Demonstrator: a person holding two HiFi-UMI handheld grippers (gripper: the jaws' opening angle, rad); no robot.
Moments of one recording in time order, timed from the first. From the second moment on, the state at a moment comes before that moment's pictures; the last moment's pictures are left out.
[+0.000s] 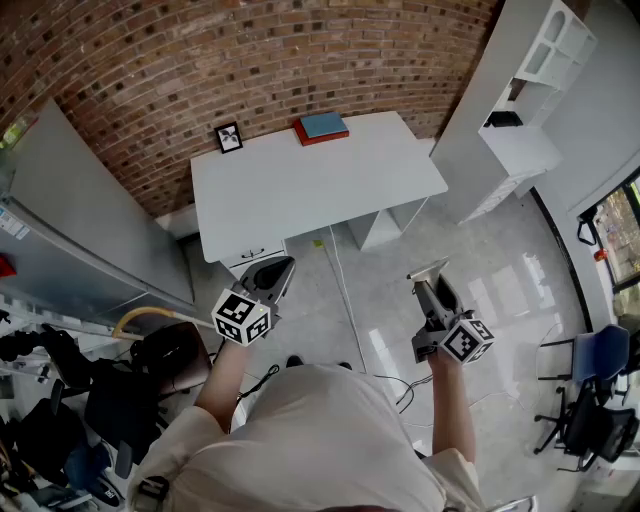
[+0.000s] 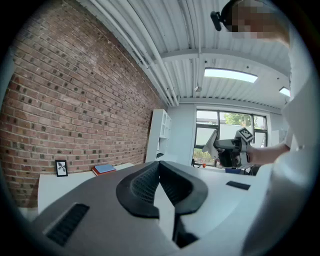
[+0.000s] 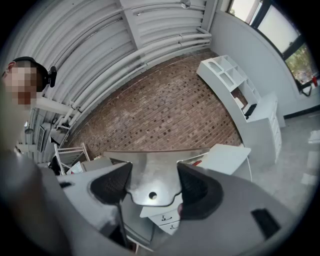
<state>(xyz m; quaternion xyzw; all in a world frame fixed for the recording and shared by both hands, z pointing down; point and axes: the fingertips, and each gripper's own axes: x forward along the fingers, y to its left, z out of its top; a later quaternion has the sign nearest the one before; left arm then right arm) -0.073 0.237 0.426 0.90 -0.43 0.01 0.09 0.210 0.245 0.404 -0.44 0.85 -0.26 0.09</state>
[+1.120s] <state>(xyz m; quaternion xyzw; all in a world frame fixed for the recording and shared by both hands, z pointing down) -0.119 0.229 0.443 0.91 -0.41 0.02 0.10 0.164 0.243 0.413 -0.45 0.84 -0.26 0.10</state>
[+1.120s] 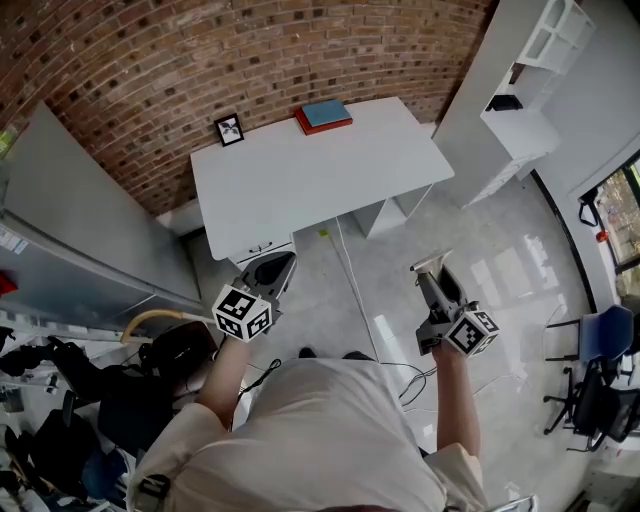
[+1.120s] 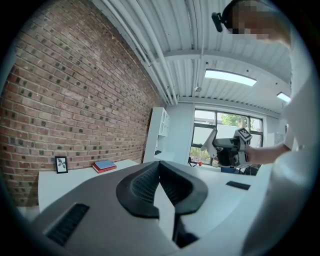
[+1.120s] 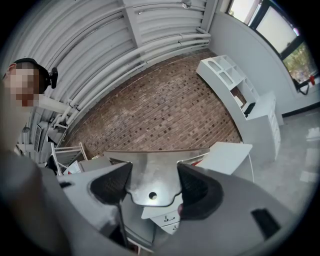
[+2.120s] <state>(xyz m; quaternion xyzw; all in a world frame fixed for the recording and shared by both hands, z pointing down) -0.128 0.158 0.462 0.90 -0.42 0.03 0.13 0.158 0.170 0.437 -0.45 0.84 -0.28 0.09</state>
